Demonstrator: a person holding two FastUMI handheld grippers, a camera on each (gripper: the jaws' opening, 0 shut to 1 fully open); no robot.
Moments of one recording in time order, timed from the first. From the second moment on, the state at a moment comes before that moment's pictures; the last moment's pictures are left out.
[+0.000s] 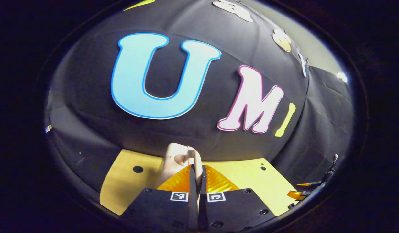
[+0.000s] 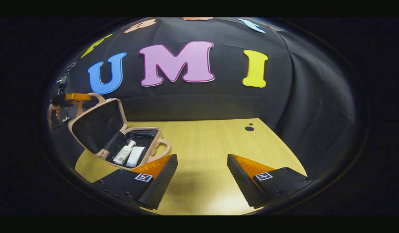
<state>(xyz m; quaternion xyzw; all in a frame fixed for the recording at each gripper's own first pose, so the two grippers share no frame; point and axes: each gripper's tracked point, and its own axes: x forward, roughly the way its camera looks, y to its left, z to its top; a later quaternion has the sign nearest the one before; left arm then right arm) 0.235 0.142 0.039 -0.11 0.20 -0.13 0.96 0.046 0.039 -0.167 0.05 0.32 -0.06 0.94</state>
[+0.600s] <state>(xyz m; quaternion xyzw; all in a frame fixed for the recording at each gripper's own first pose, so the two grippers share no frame) 0.244 -0.046 -0.132 -0.13 0.27 -0.14 0.94 0.038 -0.051 -0.182 0.10 0.31 -0.09 0.94</state>
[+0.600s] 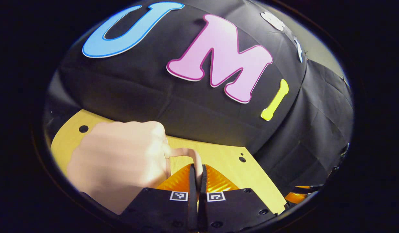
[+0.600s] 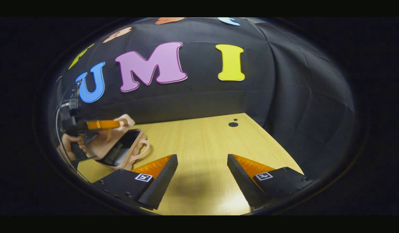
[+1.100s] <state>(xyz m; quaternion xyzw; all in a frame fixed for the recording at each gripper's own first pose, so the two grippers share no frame) 0.230 -0.062 -0.134 -0.14 0.24 -0.04 0.96 0.057 -0.084 -0.169 0.08 0.29 -0.03 0.95</state>
